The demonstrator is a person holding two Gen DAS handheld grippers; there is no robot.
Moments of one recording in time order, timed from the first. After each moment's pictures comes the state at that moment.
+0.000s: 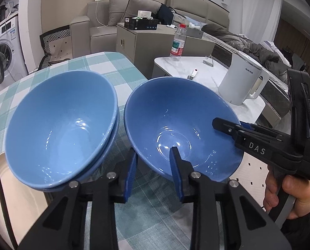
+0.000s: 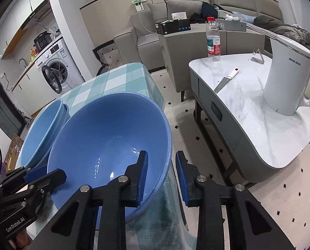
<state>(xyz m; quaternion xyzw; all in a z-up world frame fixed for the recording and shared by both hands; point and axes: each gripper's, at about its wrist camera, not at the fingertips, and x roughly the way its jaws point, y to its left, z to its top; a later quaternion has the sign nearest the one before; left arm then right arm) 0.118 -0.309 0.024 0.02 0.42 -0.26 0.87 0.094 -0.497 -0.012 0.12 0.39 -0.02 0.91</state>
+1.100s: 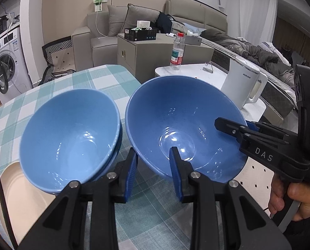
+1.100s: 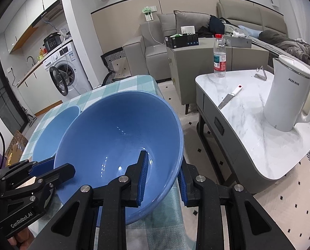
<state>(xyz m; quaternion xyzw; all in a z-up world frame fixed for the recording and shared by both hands) 0.109 -0.308 0.047 0.04 0.39 -0.26 0.89 0.078 -0.483 0.020 0.09 0.35 -0.02 0.93</state>
